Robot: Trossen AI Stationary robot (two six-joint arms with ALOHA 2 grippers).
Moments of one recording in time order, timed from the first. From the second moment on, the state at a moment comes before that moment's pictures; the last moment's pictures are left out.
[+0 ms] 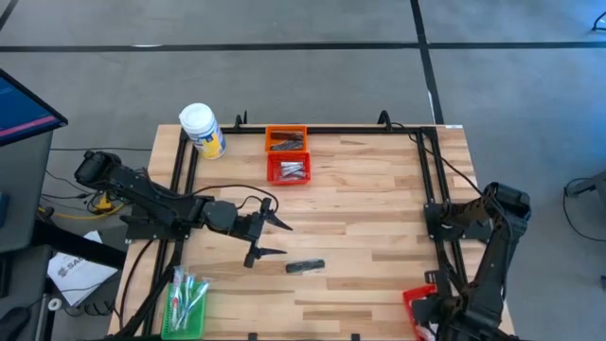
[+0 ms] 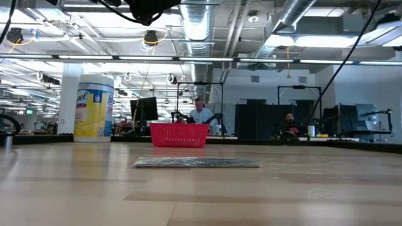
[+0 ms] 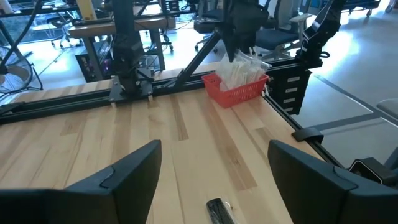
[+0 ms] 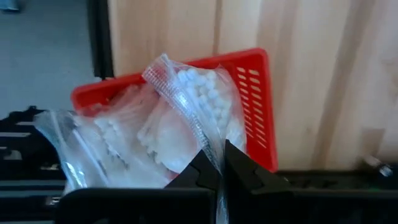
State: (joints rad) left arm -0.33 1.25 0.68 0.35 -0.13 0.06; right arm 1.17 1.72 1.41 -1.29 0.05 1.10
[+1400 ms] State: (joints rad) left arm -0.33 1.25 0.68 0.35 -0.13 0.06; right arm 1.17 1.72 1.28 -1.28 0.05 1.34
